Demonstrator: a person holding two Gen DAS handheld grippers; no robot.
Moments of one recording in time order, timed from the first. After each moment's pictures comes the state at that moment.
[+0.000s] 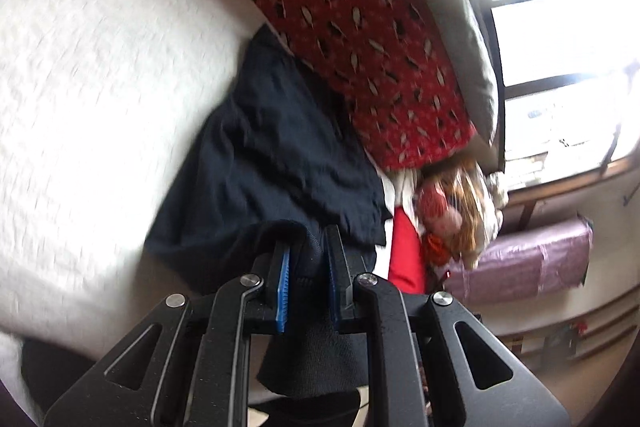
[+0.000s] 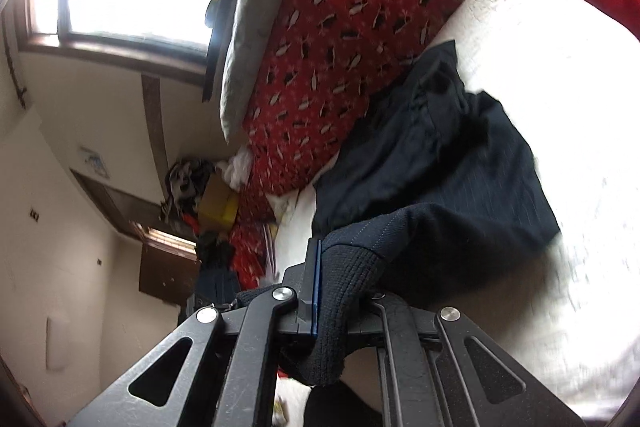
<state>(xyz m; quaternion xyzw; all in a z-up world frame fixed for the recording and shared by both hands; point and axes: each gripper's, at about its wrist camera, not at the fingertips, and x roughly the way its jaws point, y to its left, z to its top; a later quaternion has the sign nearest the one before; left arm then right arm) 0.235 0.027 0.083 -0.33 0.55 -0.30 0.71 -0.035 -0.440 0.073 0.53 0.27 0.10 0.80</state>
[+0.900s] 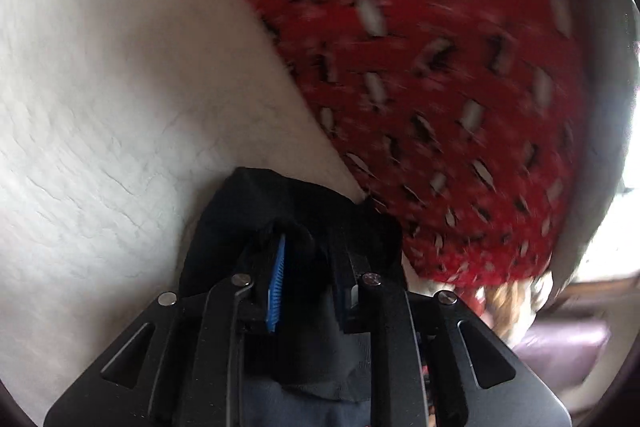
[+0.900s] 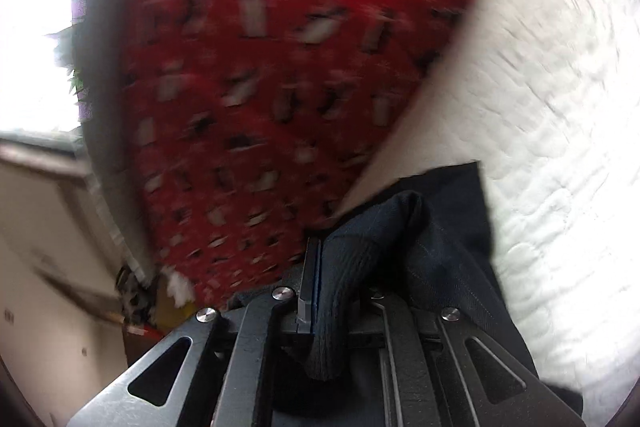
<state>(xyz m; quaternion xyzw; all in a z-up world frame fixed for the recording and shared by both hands) 0.475 -0.083 -0.012 -0.37 0.61 -0.17 0.68 0.227 -0.561 -0.025 0.60 0.27 -0.04 0.75</state>
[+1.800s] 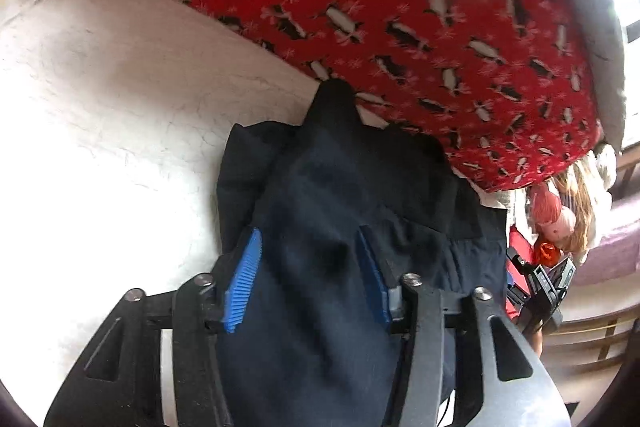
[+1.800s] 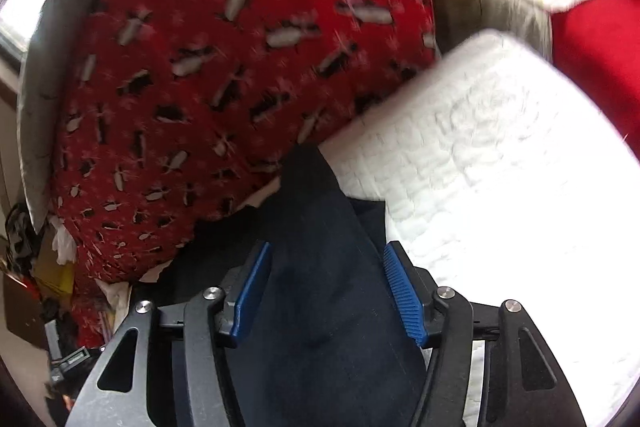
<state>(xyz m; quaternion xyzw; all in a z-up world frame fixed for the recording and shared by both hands) 0.428 -0.102 0.017 -0.12 0.61 -0.24 0.74 0.216 -0.547 -0.005 0.41 0.37 -0.16 0.82</state>
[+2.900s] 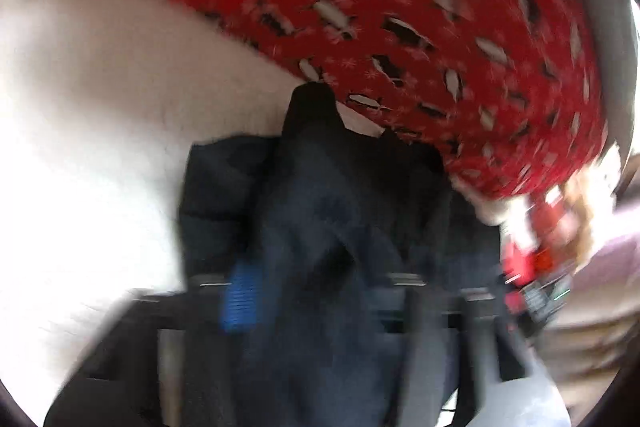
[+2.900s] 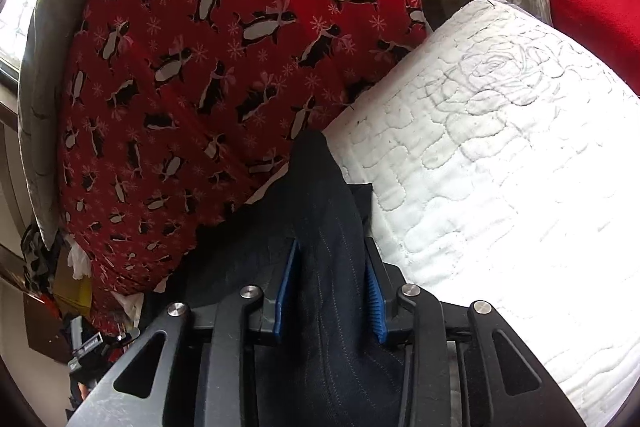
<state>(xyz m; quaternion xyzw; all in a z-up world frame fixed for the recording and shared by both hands) 0.420 -0.127 0.019 -0.09 0.59 -0.23 0.77 0.202 -0.549 -0.030 0.45 0.33 -0.15 0.82</state>
